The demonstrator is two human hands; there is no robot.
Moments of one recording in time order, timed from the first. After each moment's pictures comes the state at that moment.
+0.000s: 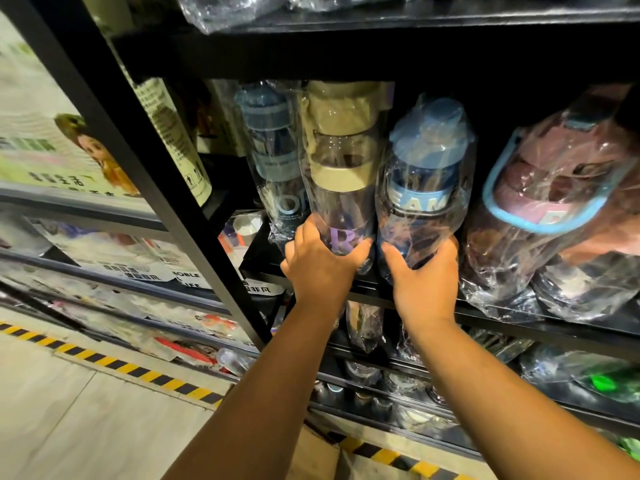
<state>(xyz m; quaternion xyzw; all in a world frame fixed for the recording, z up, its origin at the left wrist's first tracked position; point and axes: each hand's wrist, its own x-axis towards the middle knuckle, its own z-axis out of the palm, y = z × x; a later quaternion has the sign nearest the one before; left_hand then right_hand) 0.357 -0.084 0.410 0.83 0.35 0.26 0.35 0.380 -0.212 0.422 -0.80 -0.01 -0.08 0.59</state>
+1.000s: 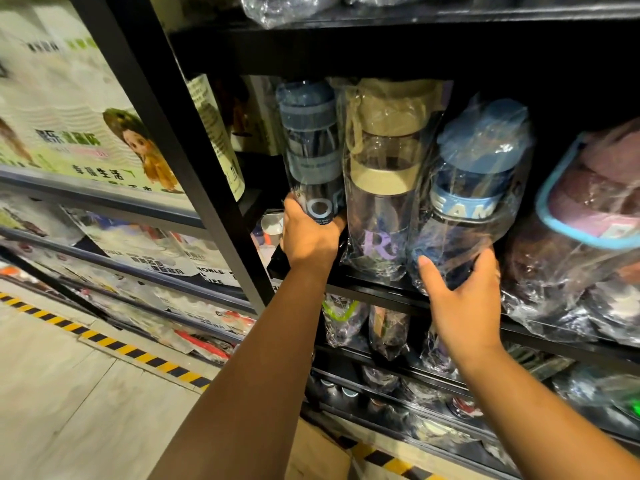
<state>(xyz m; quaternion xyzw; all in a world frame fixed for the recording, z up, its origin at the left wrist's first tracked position) 0.384 0.000 0.412 0.75 0.39 0.30 0.45 0.378 -0.221 0.407 -0.81 -0.09 -0.09 0.57</state>
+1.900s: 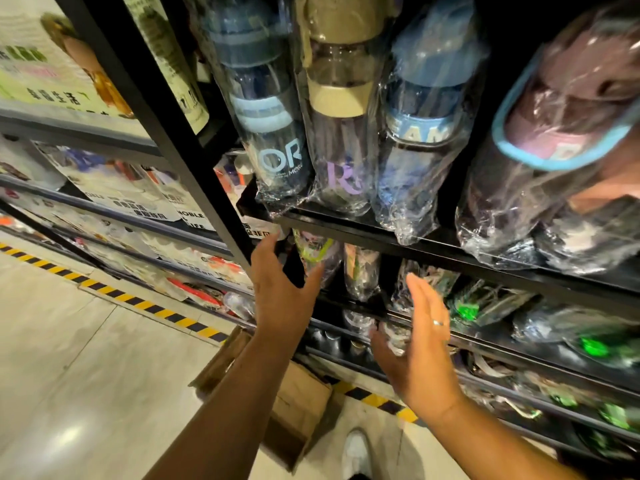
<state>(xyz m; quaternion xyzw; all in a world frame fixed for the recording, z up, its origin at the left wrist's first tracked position) 0.237 -0.105 0.350 0.81 0.34 0.28 0.40 0.281 -0.301 0.327 -0.85 -0.27 -0.01 0.44</state>
